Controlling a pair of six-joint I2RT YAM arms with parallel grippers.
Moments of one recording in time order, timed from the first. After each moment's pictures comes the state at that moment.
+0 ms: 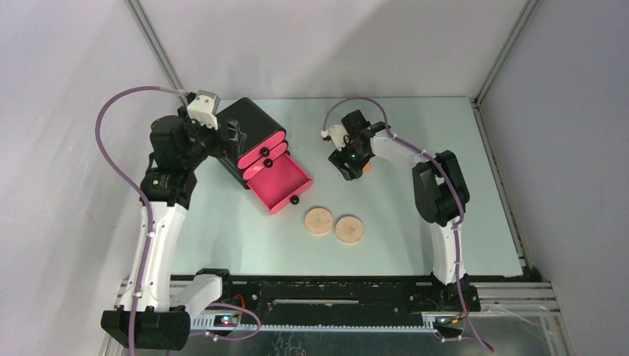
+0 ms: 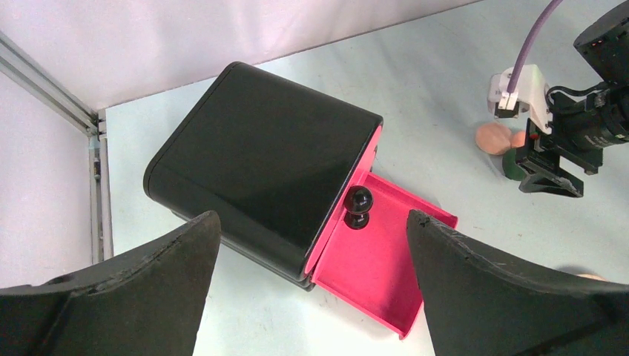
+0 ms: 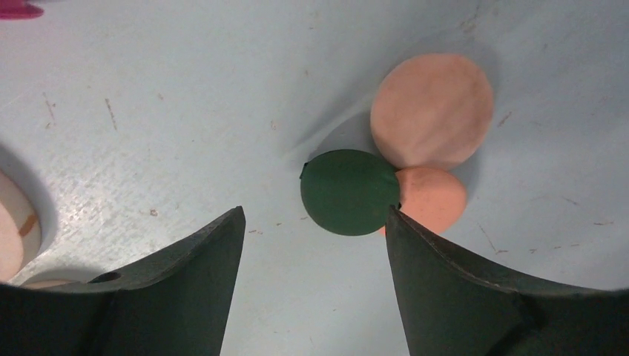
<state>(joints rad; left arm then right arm) -0.02 1.00 1.19 -0.45 0.27 0.13 0.51 2.10 1.66 -0.71 -0.14 -0.39</state>
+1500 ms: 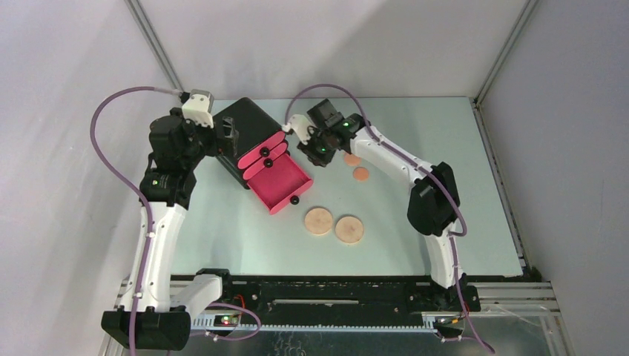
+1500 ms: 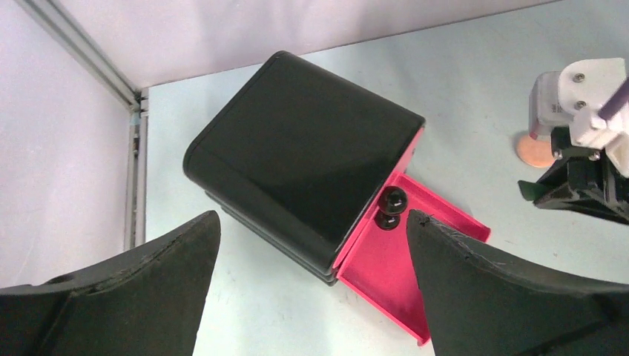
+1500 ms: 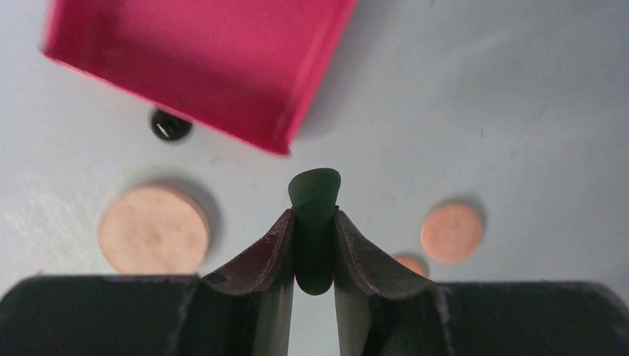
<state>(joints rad) -0.02 1.00 1.19 -0.45 0.16 0.13 0.70 2.06 1.90 -0.81 -0.17 -0.41</state>
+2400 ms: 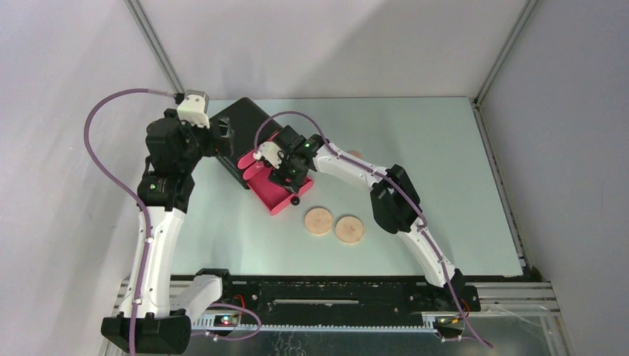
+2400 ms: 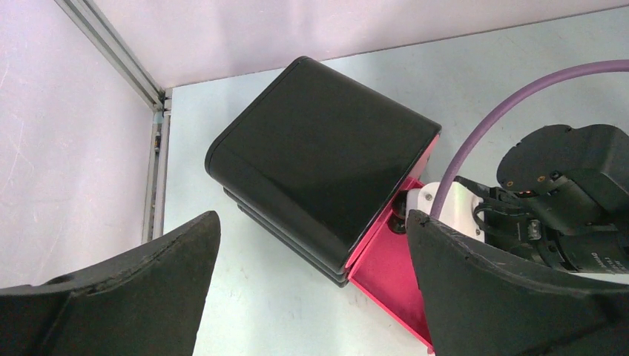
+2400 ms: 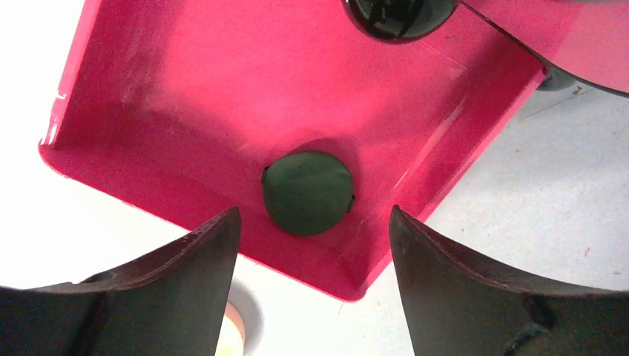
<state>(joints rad) -0.01 0.98 1.19 -0.45 0.10 0.12 0.86 2.38 2.16 -0.81 -0.12 -0.40</state>
